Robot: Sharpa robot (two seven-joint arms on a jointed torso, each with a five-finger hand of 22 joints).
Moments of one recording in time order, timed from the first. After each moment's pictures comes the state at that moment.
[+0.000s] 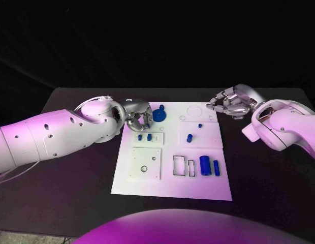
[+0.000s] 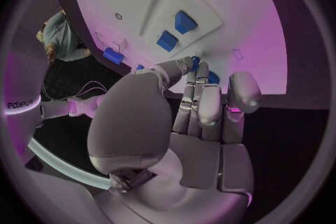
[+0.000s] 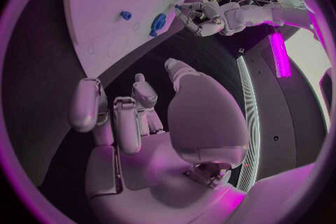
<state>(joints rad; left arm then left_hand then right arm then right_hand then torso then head) 1.15 -0.75 -0.05 1.41 -1.57 -0.11 -0.05 1.37 -0.23 0.70 -0.01 0.10 1.06 0.12 0.18 0.41 1.28 0.06 0.07 0.07 1.46 -0.01 1.28 1.07 0.10 1.38 0.09 1.08 1.31 1.25 -0.92 -0.13 1.56 -0.88 -0.44 -0.11 1.20 -0.20 0.24 0.29 0.30 0.88 0.14 0.21 0.50 1.23 0.05 1.16 1.14 1.47 -0.01 1.50 1.31 0.08 1.36 0.10 1.20 1.31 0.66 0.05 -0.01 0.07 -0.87</state>
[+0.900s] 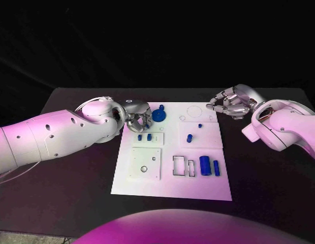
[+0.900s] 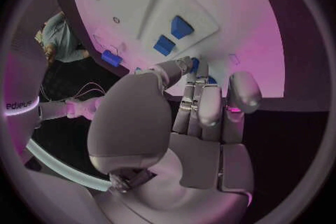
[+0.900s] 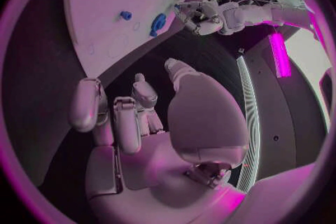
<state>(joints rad) 1.15 -0.74 -0.05 1.40 -1.57 -0.10 -0.06 1.36 -0.22 0.70 -0.01 0.10 1.08 0.12 0.19 0.41 1.30 0.05 0.06 0.08 1.46 -0.01 1.28 1.07 0.10 1.38 0.09 1.08 1.31 1.25 -0.93 -0.13 1.57 -0.88 -0.44 -0.11 1.20 -0.20 0.24 0.29 0.30 0.88 0.14 0.21 0.50 1.23 0.05 1.16 1.14 1.47 -0.01 1.50 1.31 0.08 1.36 0.10 1.20 1.31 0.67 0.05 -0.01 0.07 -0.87</state>
